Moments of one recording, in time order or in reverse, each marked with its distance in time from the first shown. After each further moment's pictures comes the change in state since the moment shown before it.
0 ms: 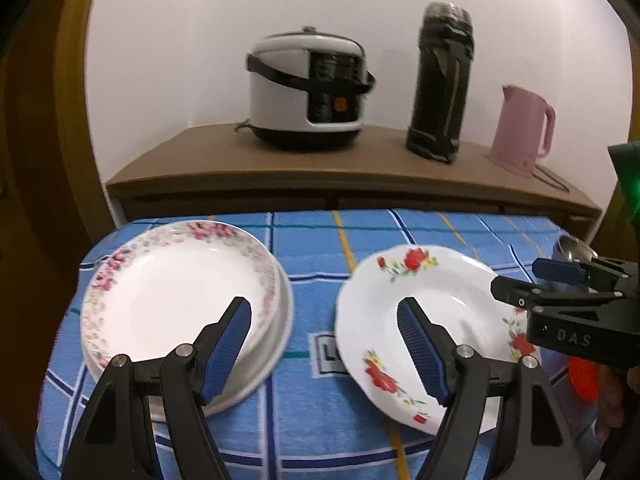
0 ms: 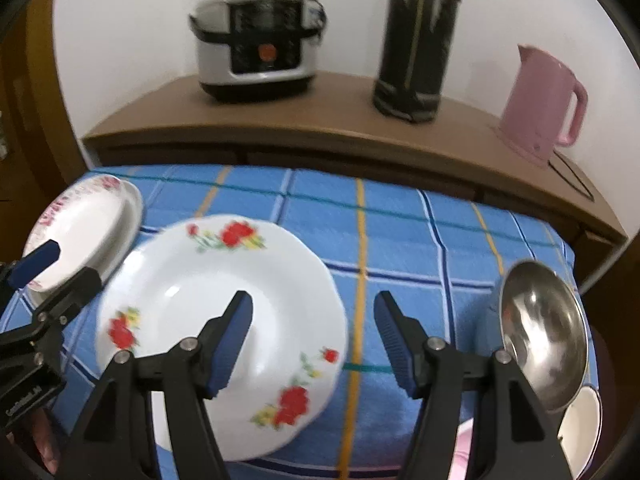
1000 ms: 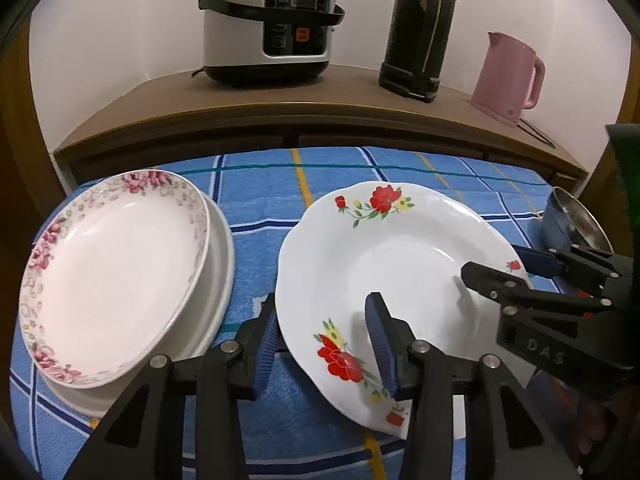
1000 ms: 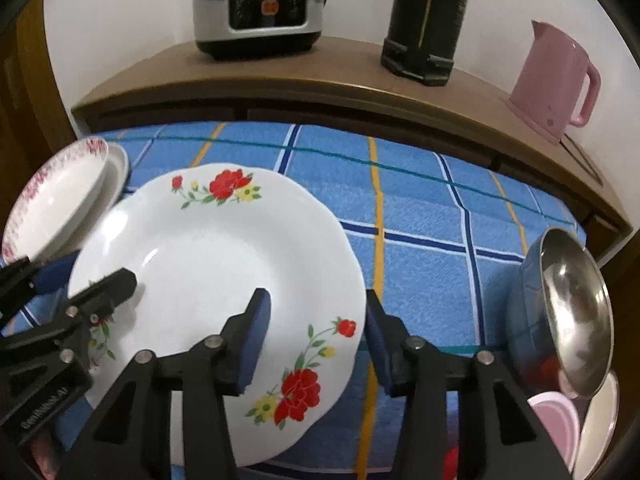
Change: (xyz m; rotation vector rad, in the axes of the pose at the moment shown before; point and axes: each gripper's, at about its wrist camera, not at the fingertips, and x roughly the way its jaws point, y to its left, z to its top) left arm 0.037 -0.013 -0.011 0.020 0.195 -0.088; right arm 0.026 0.017 -0.016 0.000 0.066 0.014
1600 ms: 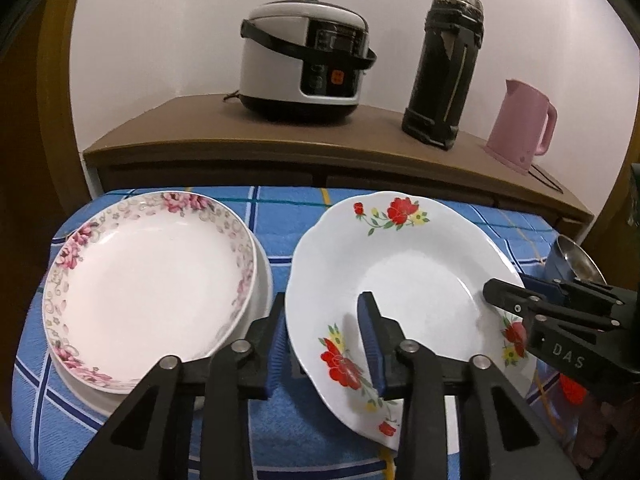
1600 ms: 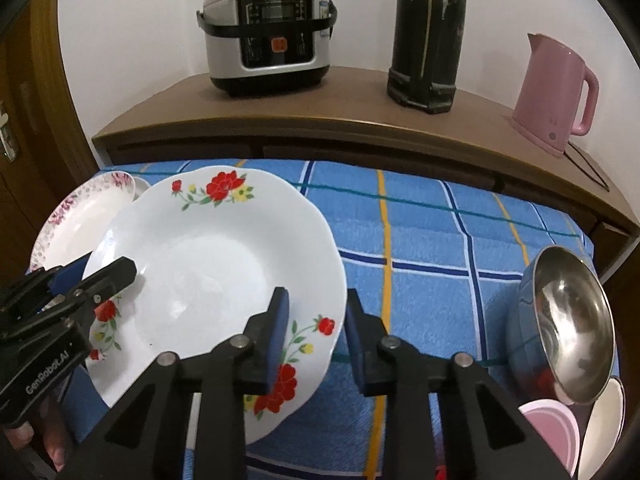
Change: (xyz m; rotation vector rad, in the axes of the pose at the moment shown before) left arm -0.020 0.020 0.001 -0.088 -0.135 0.021; right arm -0.020 0.000 0.010 0.012 -0.088 0.061
